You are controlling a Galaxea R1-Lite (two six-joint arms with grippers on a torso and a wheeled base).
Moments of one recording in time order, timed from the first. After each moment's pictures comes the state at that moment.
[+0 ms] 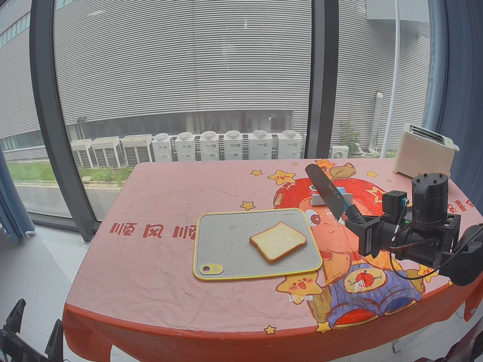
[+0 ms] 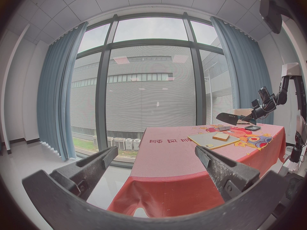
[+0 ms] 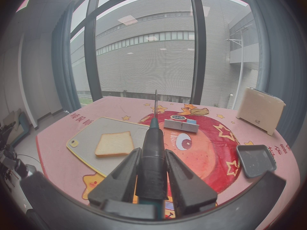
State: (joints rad) left arm -0.01 0.02 -0.02 0.00 -0.01 0.00; right arm 0.48 1.67 -0.56 -0.64 -0.12 0.08
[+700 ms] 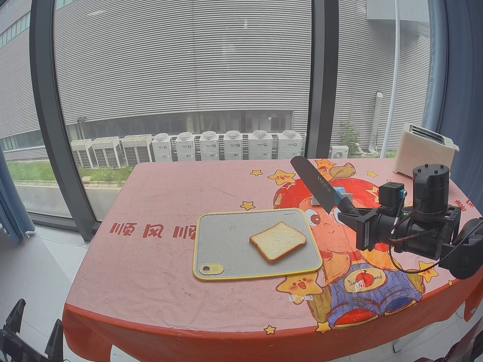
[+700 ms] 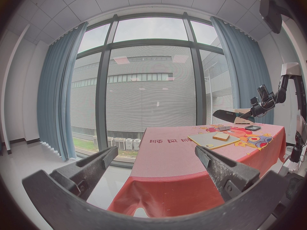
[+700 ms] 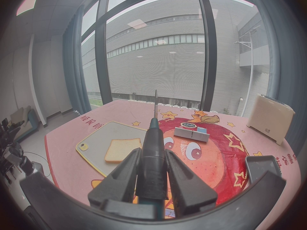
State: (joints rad) left arm -0.01 0.02 -0.02 0.00 -0.01 0.00; right arm 0.47 1.67 -0.60 -0.64 -0.01 0.05
